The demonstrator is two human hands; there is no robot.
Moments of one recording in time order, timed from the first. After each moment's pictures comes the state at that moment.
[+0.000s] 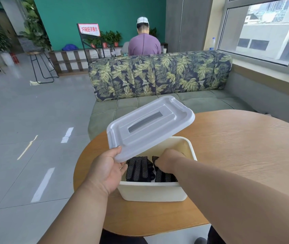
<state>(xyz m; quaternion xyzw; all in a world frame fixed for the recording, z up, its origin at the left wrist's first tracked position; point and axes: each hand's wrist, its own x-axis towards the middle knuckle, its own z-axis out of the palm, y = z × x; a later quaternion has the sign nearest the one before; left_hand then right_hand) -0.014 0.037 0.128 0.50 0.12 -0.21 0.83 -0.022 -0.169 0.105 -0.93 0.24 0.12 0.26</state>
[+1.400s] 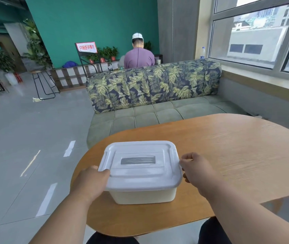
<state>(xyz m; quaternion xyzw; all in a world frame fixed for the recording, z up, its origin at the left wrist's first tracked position) -0.048 0.061 0.142 0.95 0.04 -0.08 0.30 -0.143 -0.240 0.124 -0.76 0.30 -0.08 0.57</state>
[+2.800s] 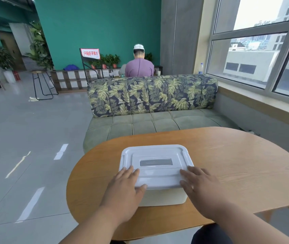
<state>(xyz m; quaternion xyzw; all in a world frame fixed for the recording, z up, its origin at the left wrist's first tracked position) -0.094 0.005 0.110 0.95 -0.25 -0.02 0.16 -0.190 -0.256 0.114 -0.99 0.11 -0.05 0.11</state>
